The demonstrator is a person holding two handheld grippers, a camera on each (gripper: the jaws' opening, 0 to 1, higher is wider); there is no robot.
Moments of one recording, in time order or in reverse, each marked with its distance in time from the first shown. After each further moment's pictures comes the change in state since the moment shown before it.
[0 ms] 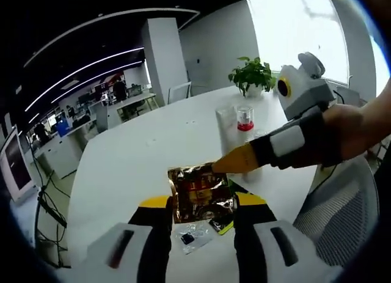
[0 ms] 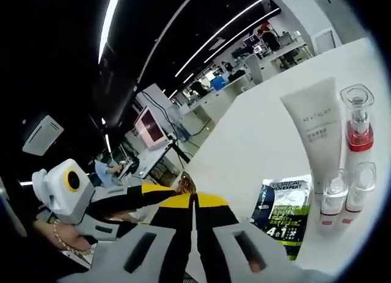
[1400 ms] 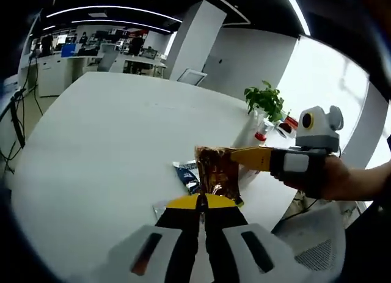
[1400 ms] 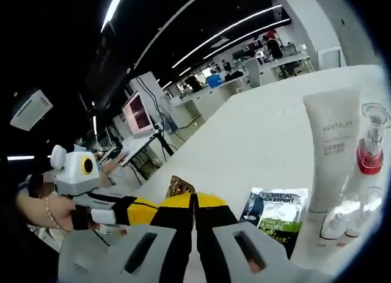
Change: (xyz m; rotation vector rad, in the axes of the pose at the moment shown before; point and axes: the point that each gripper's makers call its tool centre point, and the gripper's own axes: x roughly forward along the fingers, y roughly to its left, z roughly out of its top) left arm 0.010 0.038 -0.051 -0.531 0.051 -0.141; right arm 0.042 -0.027 -0.012 -0.204 0.087 -0.136
